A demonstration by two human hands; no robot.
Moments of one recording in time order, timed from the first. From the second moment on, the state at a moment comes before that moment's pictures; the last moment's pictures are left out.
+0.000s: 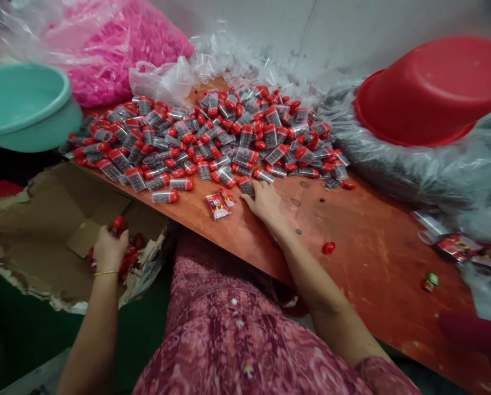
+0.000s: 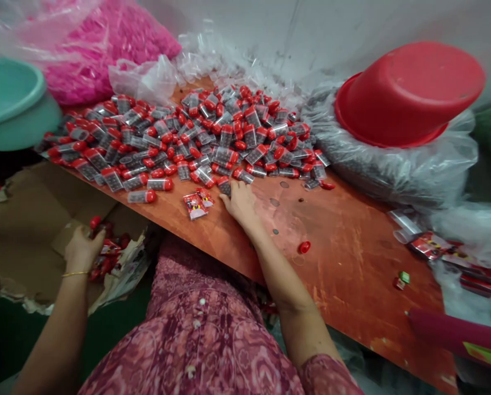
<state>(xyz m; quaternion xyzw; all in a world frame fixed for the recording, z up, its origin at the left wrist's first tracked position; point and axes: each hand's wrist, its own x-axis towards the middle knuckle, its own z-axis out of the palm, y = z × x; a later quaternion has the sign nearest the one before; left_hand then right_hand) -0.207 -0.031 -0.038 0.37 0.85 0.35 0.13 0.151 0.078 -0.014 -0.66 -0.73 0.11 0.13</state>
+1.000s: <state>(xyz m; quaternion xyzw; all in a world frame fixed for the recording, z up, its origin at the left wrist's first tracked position) 0.011 0.025 -0.001 0.48 0.54 0.53 0.44 0.123 0.023 -0.025 -0.52 -0.48 0.49 0.51</state>
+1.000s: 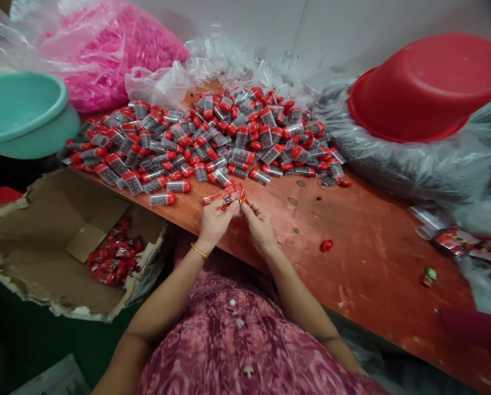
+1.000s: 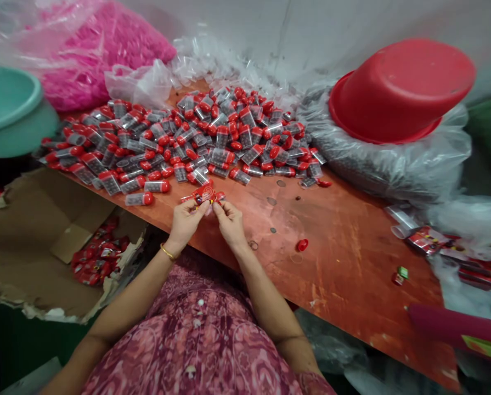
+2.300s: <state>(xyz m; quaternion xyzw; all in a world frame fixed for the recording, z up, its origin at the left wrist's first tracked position) 0.010 0.015 0.009 0.18 0.49 0.50 0.69 0.152 -0.027 0.001 -0.54 -0.39 0.63 0.40</state>
